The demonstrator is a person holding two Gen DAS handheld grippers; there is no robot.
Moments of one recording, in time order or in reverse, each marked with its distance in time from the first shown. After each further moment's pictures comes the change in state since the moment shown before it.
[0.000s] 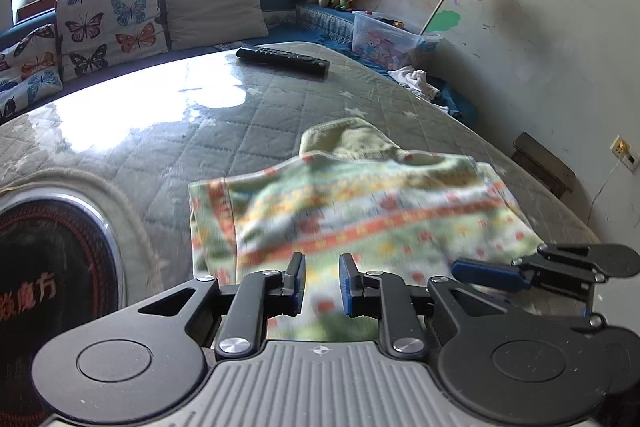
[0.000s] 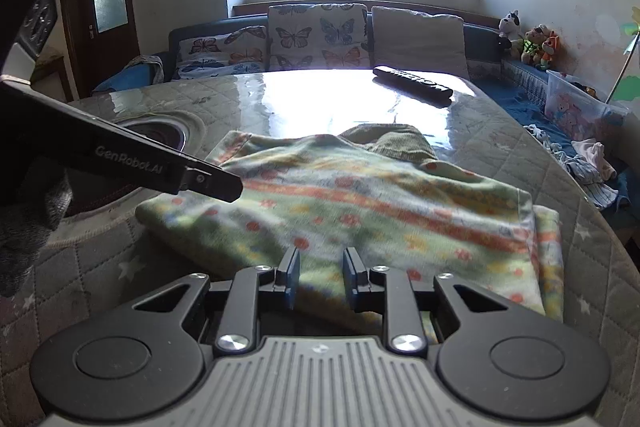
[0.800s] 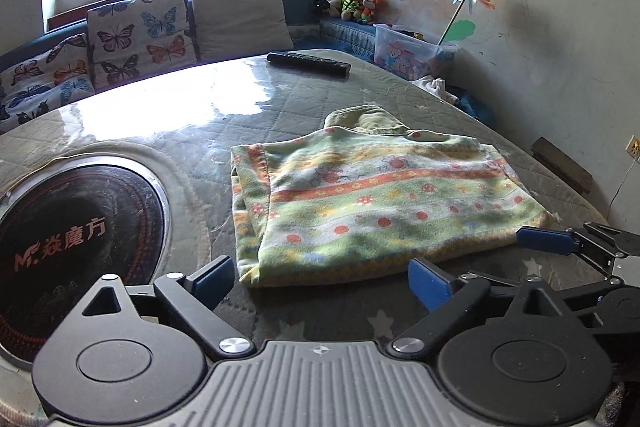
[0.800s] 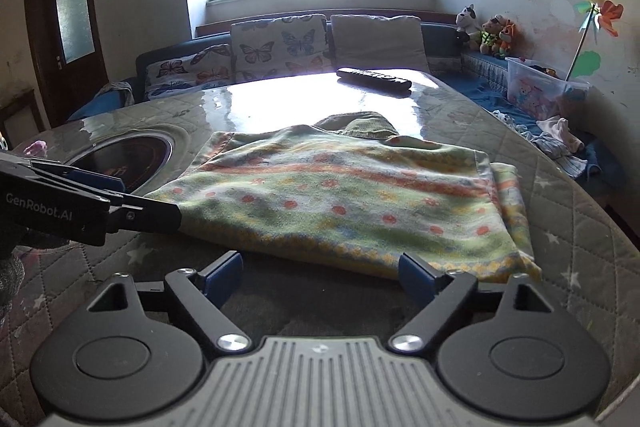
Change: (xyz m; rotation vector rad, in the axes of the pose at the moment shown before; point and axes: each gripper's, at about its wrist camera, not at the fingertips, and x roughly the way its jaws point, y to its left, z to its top) left arm -0.042 -0.006 -0.047 -0.010 -0.055 0.094; right arm -0.033 0.006 -0.029 0.118 -0.045 -0.082
